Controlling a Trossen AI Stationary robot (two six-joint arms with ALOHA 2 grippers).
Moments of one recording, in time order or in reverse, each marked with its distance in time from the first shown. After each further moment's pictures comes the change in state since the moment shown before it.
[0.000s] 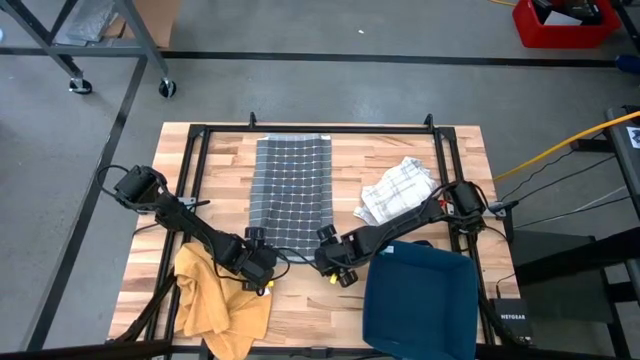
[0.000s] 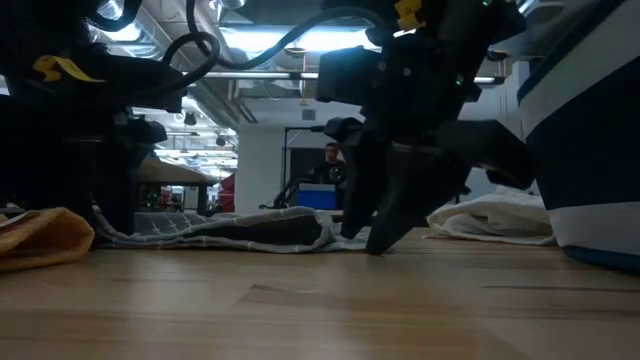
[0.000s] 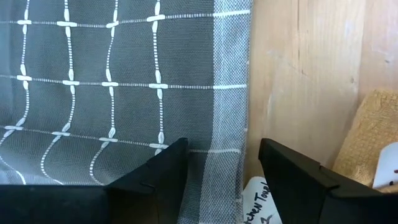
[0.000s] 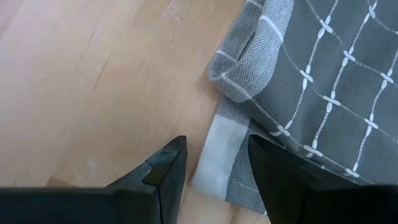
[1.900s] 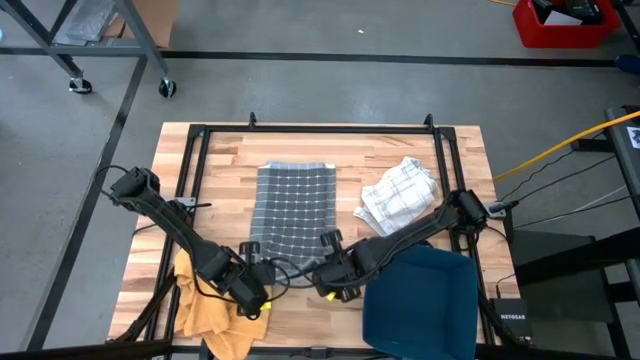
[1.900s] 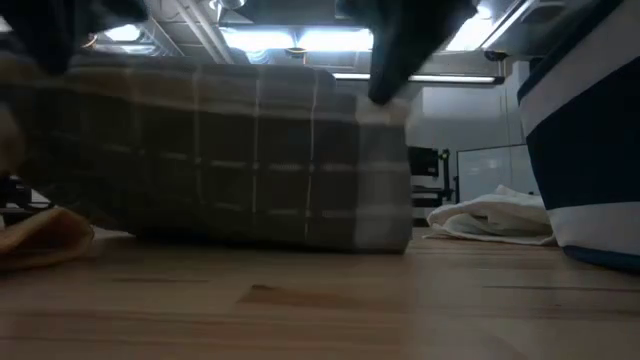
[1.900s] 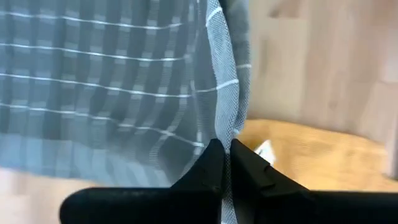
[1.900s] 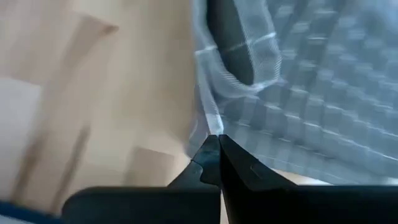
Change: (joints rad) left arm -0.149 -0.024 0.429 -0.392 0.034 -0.208; right arm 0.131 0.004 0.490 -0.629 0.152 0.250
